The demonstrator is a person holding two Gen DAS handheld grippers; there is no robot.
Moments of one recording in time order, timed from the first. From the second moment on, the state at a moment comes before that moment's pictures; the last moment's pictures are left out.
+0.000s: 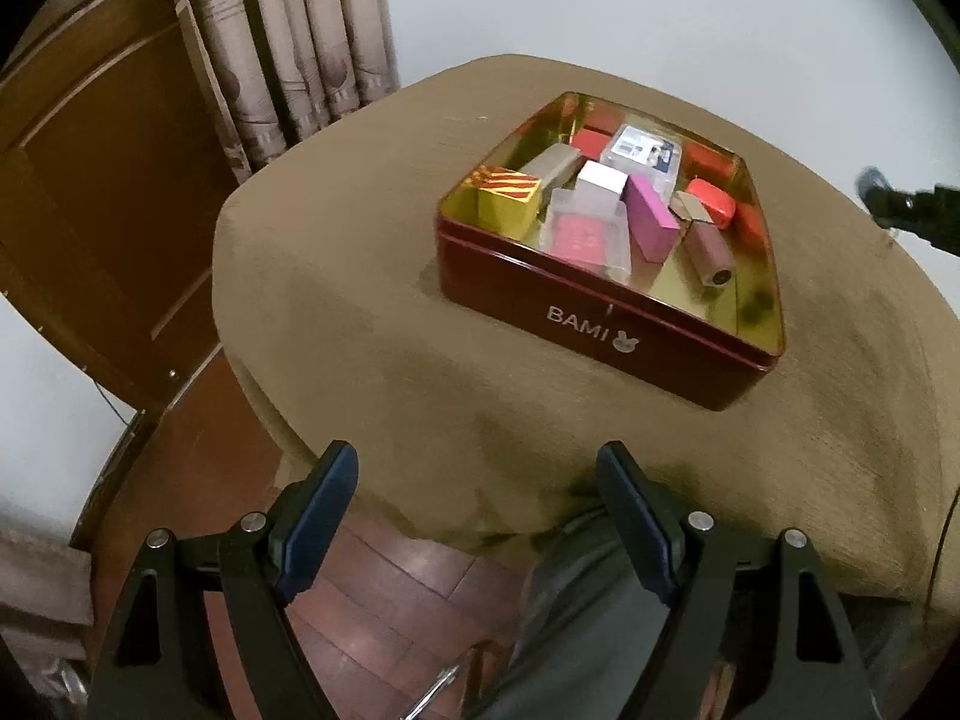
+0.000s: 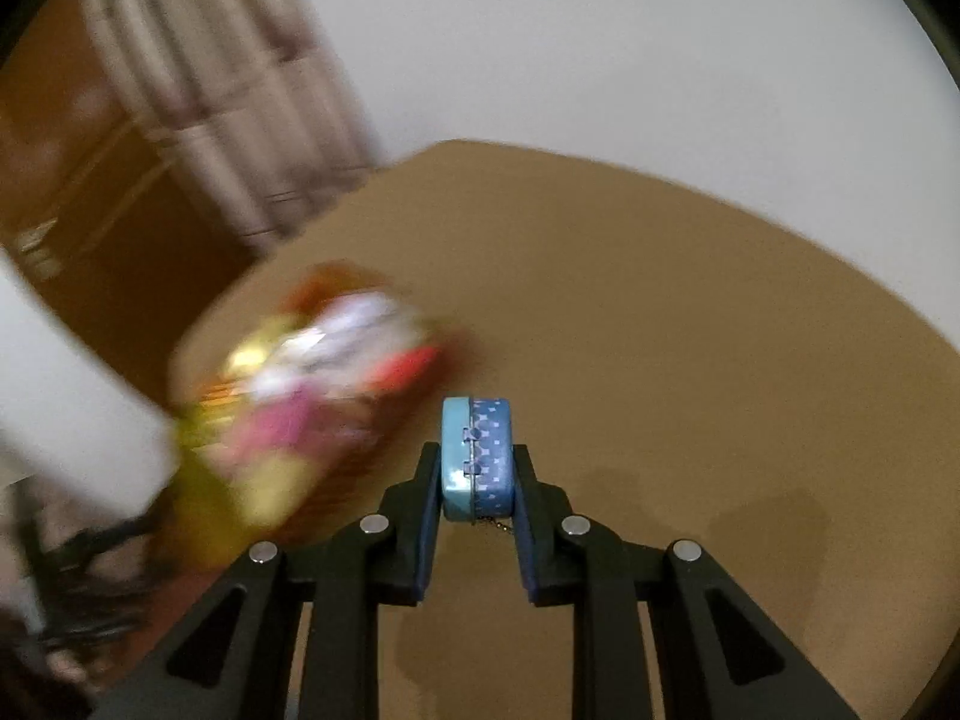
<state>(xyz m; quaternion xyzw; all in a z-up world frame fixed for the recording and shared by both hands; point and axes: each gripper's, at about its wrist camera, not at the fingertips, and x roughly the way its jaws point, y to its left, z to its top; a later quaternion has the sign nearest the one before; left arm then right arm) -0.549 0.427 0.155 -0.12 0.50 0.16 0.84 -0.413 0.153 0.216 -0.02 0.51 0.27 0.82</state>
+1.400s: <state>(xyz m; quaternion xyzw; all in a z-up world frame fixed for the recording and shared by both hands) -0.564 0.489 0.178 0.01 0.39 0.06 0.92 -0.545 0.312 0.189 -0.11 0.31 0.08 0.94</state>
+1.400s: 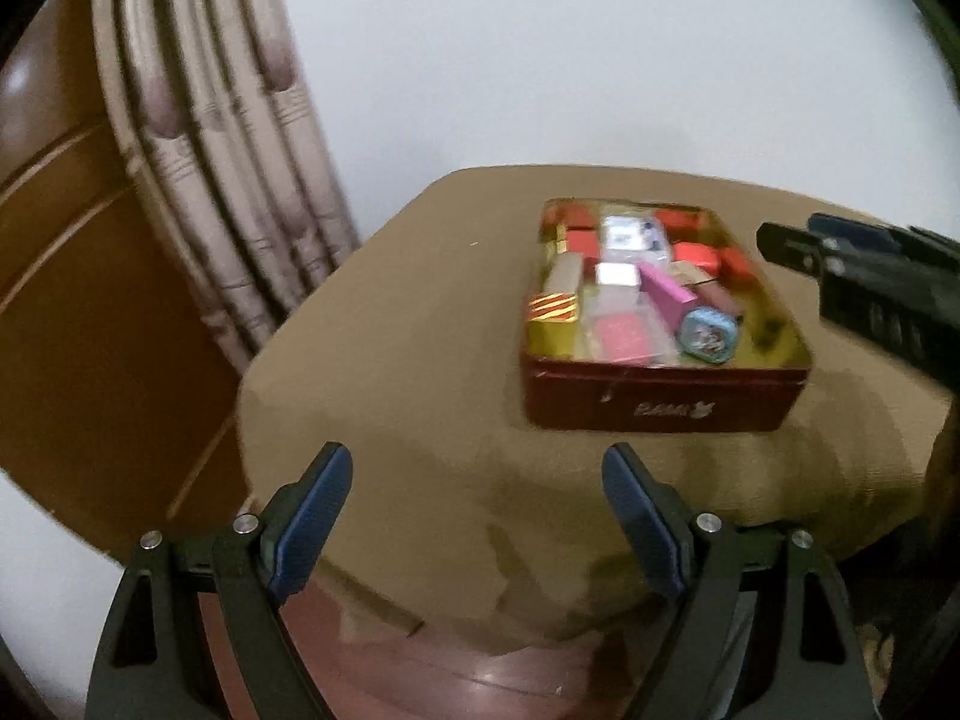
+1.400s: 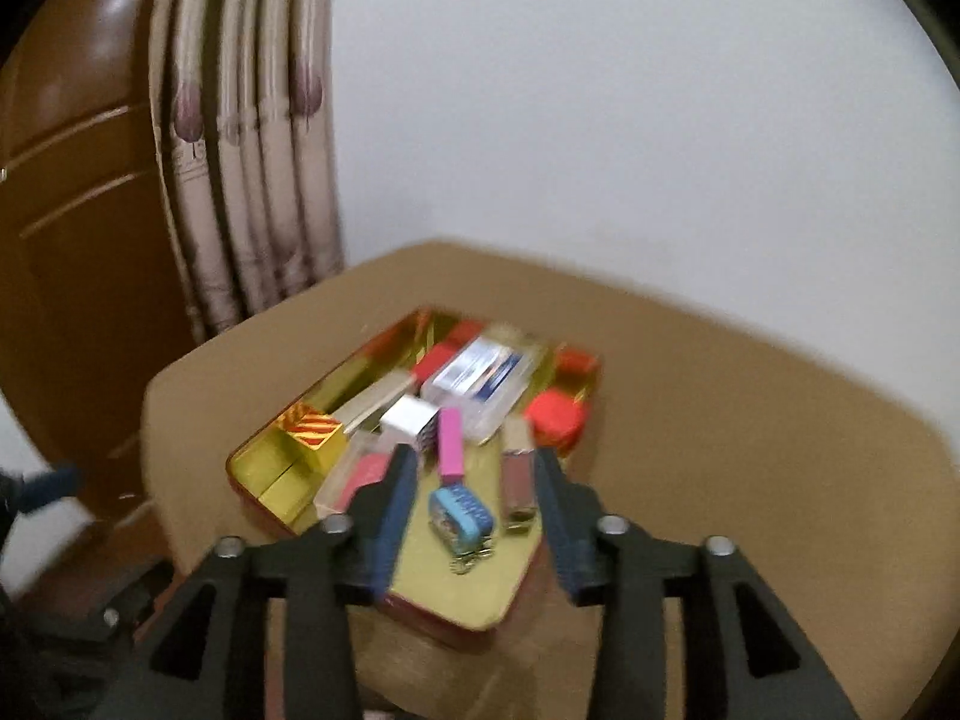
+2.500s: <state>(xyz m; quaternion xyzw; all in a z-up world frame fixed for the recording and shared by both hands) -0.558 0.488 0.192 -0.01 0.33 -0.02 0.94 -0.629 0.316 0.218 -0.04 0.10 -0.04 0.99</state>
